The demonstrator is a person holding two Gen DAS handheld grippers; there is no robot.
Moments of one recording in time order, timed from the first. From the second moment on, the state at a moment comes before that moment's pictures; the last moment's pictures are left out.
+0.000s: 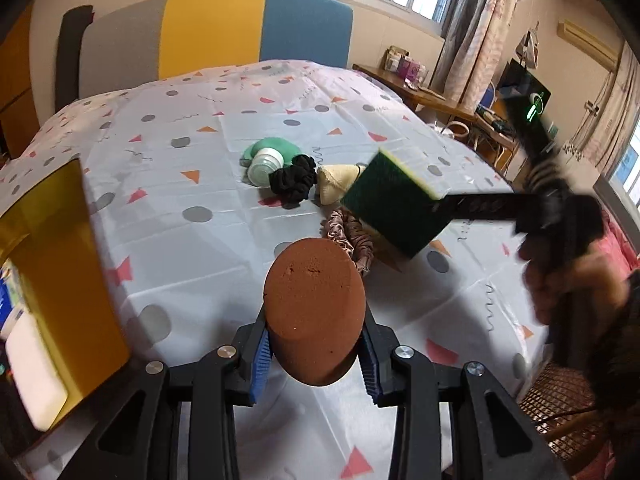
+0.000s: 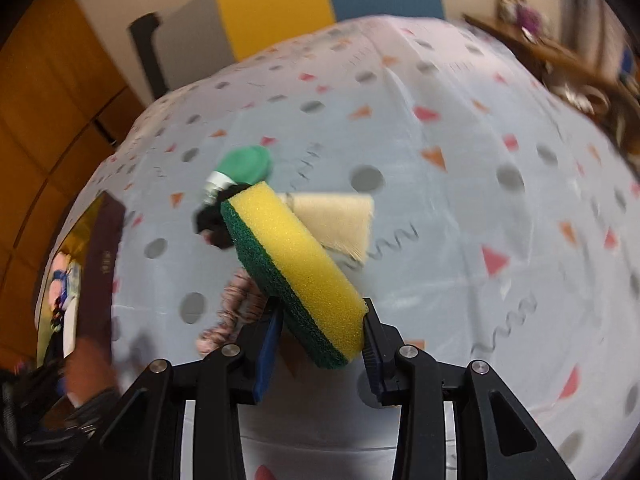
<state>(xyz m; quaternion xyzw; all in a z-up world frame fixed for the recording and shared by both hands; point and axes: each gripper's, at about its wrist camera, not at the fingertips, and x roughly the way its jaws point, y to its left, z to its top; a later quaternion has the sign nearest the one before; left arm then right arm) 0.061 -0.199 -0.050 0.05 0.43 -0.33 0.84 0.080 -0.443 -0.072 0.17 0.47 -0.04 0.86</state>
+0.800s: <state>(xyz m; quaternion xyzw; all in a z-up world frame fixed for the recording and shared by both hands) 0.042 -0.108 0.004 0.04 0.38 -0.23 0.90 0.073 -0.436 -0.073 0.14 0.45 -0.05 0.88</state>
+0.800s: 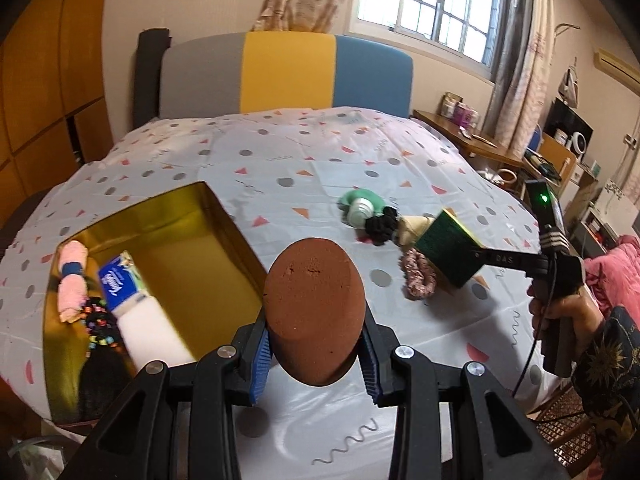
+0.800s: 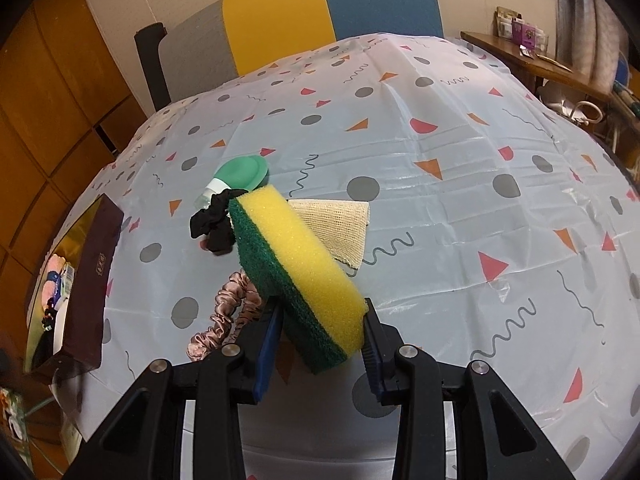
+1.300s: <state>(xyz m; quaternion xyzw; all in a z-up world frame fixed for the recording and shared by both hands) 0.073 -0.062 -0.006 -0.04 0.42 -0.20 0.89 0.076 -0.426 -0.070 0.10 0.45 -0.05 0.89</state>
